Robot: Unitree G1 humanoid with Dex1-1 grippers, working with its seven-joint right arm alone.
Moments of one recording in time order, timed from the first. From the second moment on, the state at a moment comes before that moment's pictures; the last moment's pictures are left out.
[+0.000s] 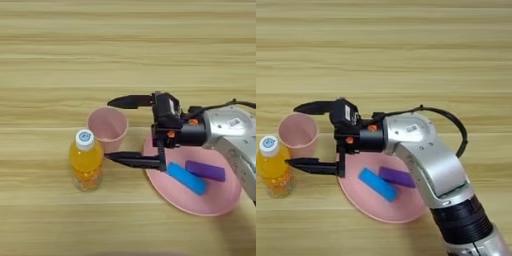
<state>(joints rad) -0.23 -0.46 0.23 -0.39 0.40 0.36 1.10</state>
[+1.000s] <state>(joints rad) -0.27 -0.35 0.37 -0.31 0.22 0.29 1.05</state>
